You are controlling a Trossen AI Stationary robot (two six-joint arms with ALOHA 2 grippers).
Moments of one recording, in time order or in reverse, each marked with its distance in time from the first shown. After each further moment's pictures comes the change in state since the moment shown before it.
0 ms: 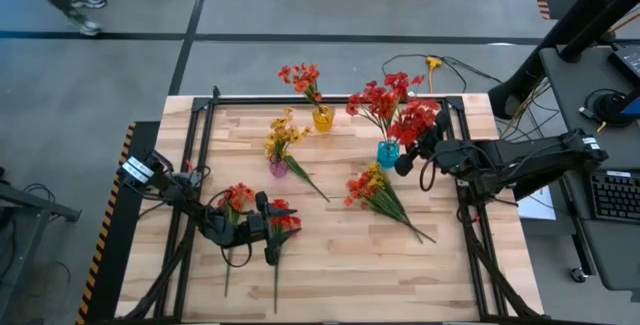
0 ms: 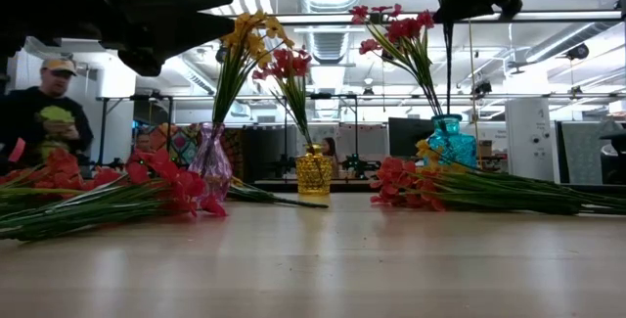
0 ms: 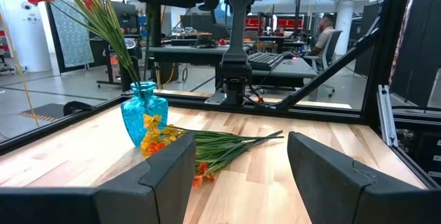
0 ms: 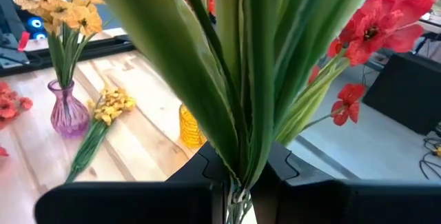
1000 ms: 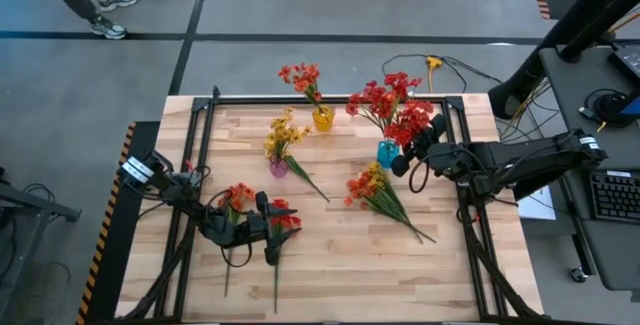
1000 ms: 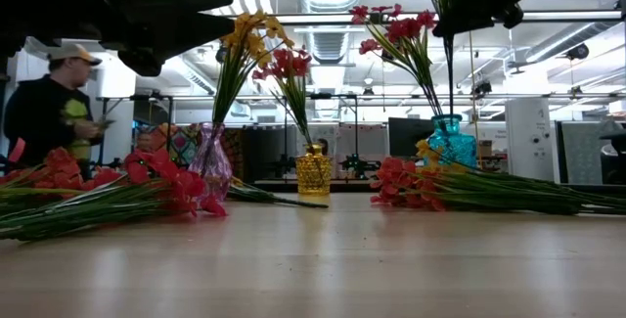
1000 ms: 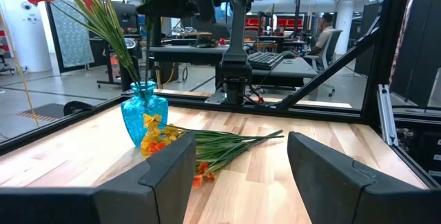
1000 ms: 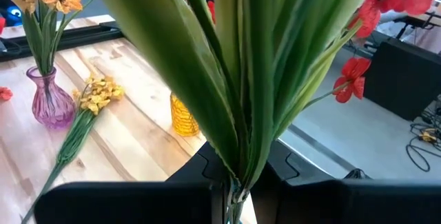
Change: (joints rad) left arm 0.000 0.000 -0.001 -0.001 0.000 0.000; right arm -0.005 0.033 -0.033 0.001 0.028 0.054
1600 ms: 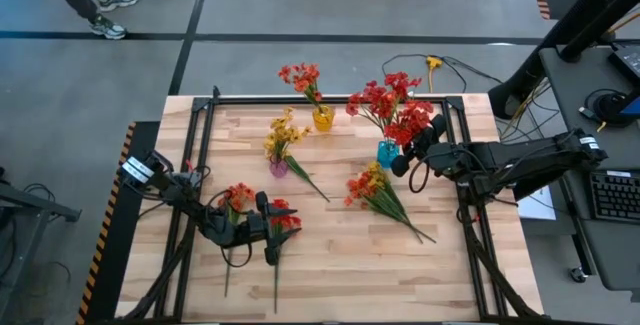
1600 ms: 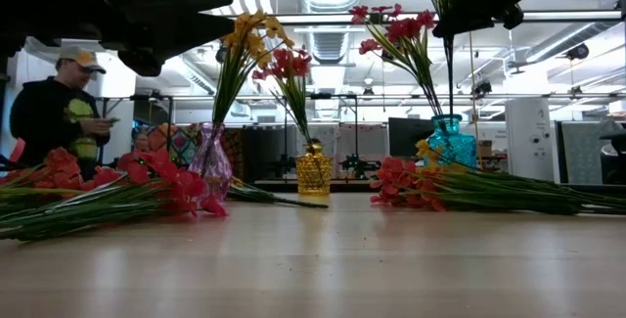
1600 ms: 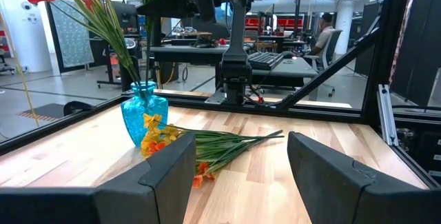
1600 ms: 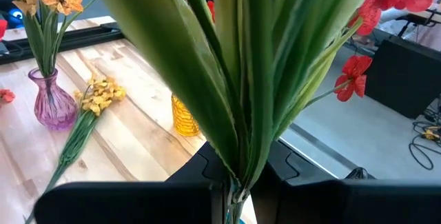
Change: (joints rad) left arm 0.000 0.000 0.000 0.000 0.000 0.000; right arm 0.000 0.000 -0.001 0.000 -0.003 0.012
